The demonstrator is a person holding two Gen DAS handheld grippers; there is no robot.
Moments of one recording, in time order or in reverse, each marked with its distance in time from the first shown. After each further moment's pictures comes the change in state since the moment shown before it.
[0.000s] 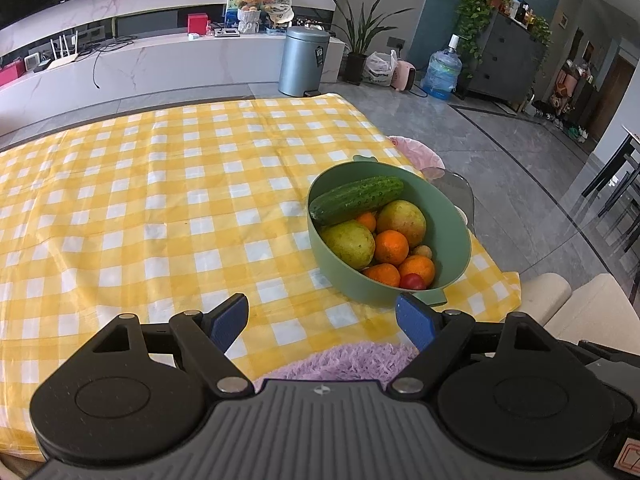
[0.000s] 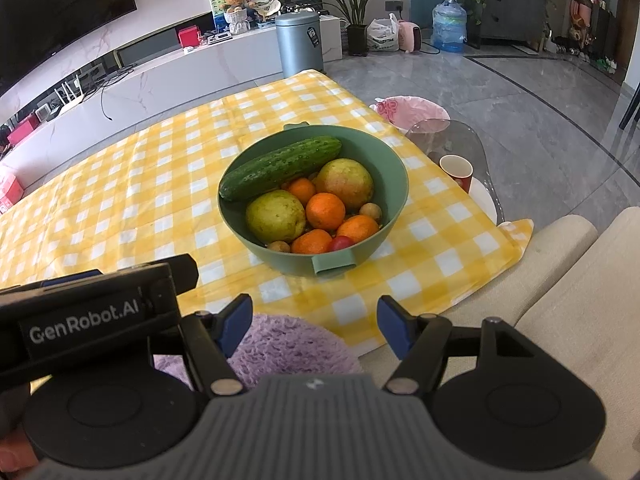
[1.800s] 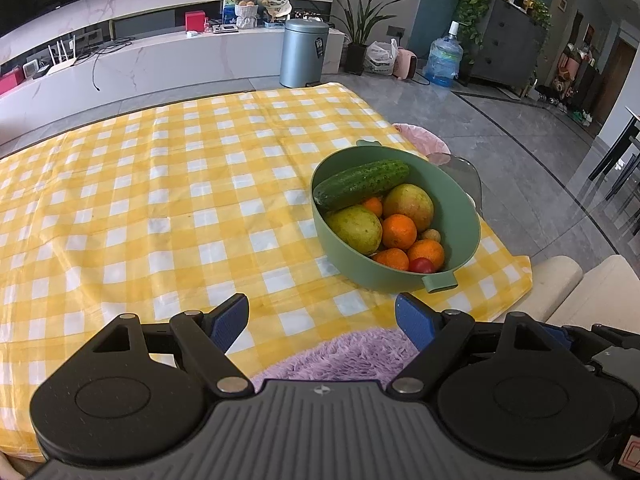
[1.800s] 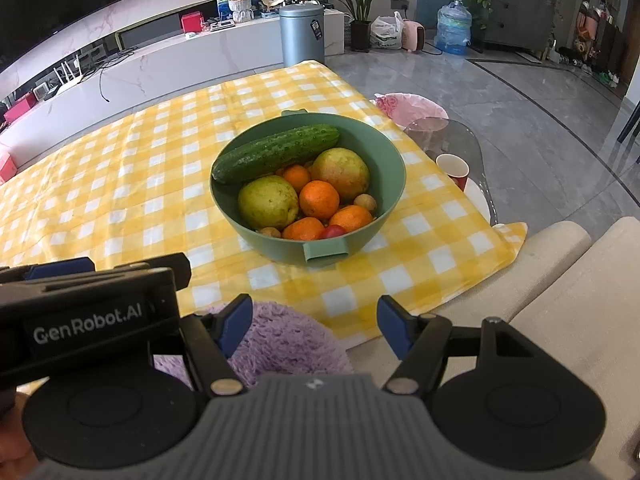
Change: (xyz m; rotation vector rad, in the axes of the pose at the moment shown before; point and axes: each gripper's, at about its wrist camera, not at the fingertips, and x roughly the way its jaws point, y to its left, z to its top) left arm 0.003 -0.004 -0.006 0.037 0.022 0.031; right arm 0.007 0.004 -0.006 -0.062 0.019 -0.037
